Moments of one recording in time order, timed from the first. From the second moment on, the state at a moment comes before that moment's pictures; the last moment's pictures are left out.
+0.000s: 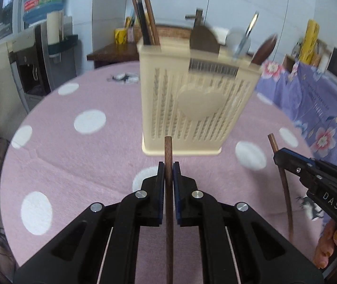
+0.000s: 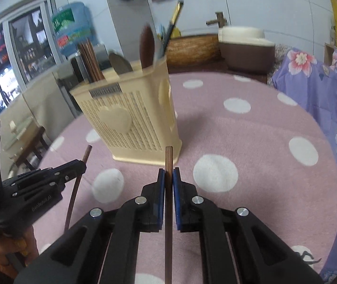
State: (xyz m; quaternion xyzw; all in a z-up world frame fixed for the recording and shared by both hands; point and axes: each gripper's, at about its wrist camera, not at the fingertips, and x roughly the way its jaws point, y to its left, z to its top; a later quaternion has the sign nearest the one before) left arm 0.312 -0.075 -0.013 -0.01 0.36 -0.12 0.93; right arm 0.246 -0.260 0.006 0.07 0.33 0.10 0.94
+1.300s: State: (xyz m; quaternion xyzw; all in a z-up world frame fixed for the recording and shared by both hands) left arm 0.301 -0.029 0.204 -0.03 0.19 -0.18 0.97; right arm 0.241 -0.240 0.190 0.03 0.18 0.16 0.97
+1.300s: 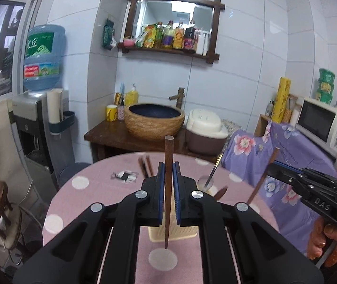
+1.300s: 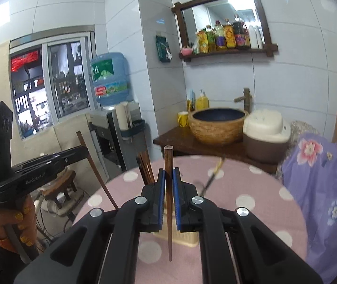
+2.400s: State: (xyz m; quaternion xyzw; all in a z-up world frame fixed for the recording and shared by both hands) left arm 0.380 -0.051 0.095 -0.04 0.25 -0.14 0.96; right arm 0.300 -0.215 0.123 0.00 0.19 0.09 0.98
